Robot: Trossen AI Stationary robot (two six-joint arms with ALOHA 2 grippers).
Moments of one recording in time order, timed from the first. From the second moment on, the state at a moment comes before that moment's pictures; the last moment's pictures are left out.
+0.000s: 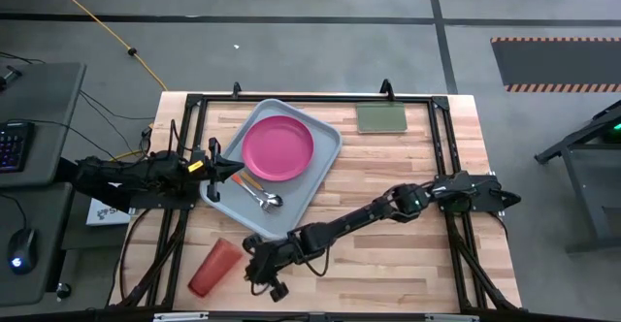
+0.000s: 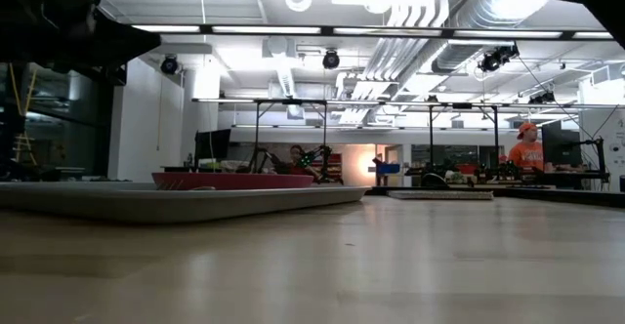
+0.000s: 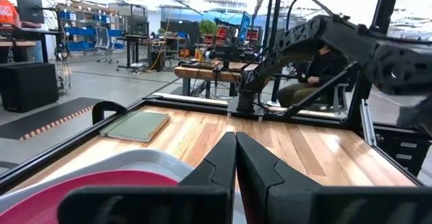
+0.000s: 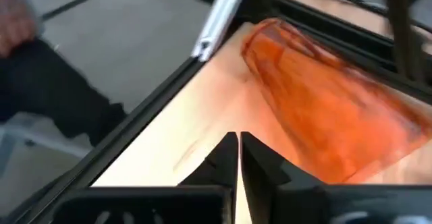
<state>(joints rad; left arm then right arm) -0.08 0.02 0.01 0.10 -0.22 -0.06 0.38 2.60 2.32 -0.27 -0.09 -0.19</state>
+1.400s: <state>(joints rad) -0.08 0.02 0.01 0.10 -0.22 -0.06 0.15 2.77 2.32 0.16 -0.12 -0.04</state>
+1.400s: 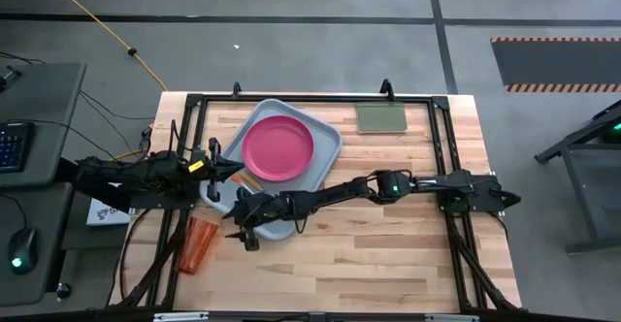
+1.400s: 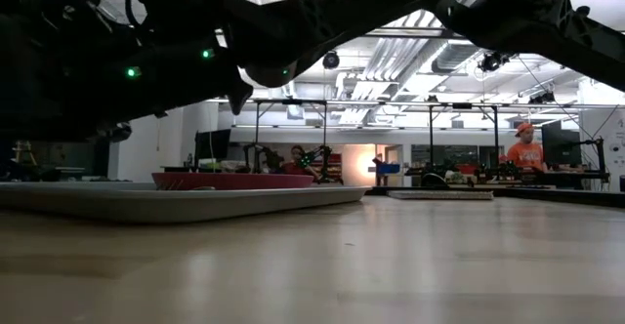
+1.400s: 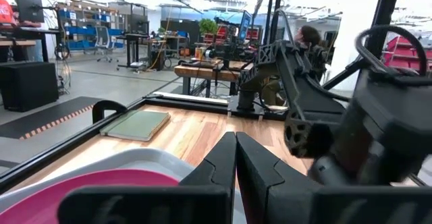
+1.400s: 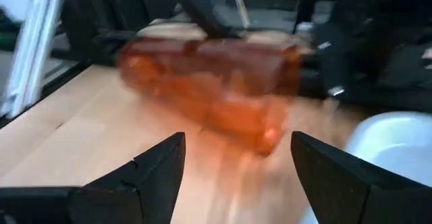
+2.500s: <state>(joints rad) -0.07 0.02 0.01 0.09 -0.22 -0.06 0.13 2.83 2.32 0.26 -0.24 0.03</state>
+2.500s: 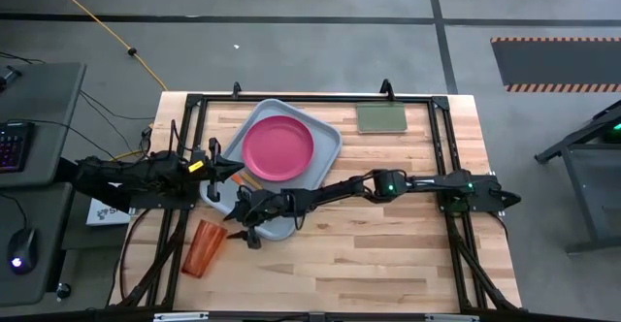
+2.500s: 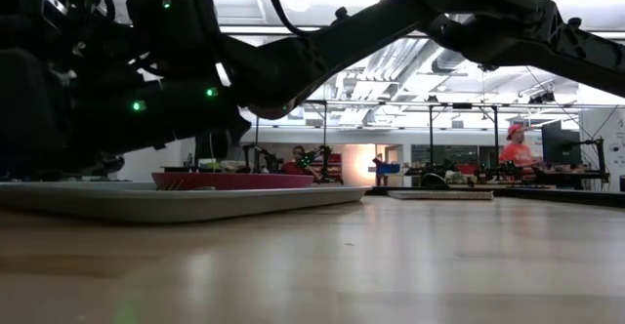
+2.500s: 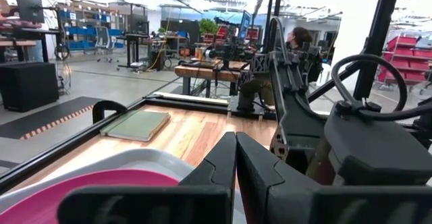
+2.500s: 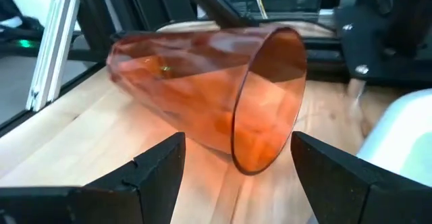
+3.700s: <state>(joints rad) -0.08 0.02 0.01 0.09 -0.22 -0.06 0.29 2.36 2.36 -0.80 -0.28 -0.19</state>
